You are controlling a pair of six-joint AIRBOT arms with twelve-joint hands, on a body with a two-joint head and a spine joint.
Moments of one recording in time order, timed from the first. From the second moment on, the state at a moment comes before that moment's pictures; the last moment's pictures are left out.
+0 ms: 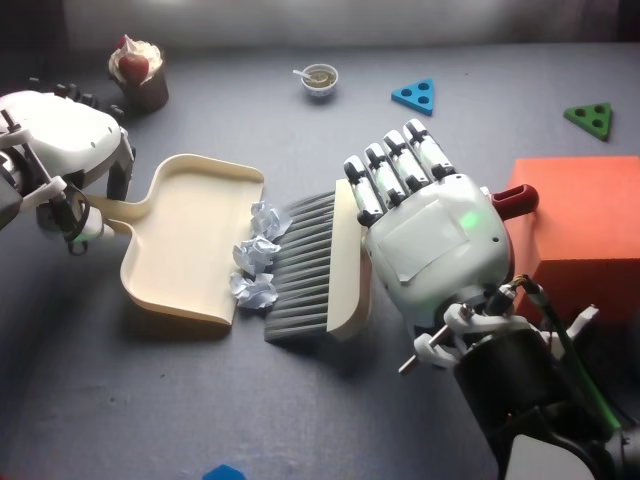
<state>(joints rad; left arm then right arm) 0.71 -1.04 1.19 -1.00 -0.53 1.98 -0.47 -1.54 1.03 -2.30 -1.31 0.67</state>
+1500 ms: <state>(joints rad) 0.68 -1.04 1.19 -1.00 -0.53 1.99 -0.45 -1.61 1.19 -2.35 -1.27 0.71</state>
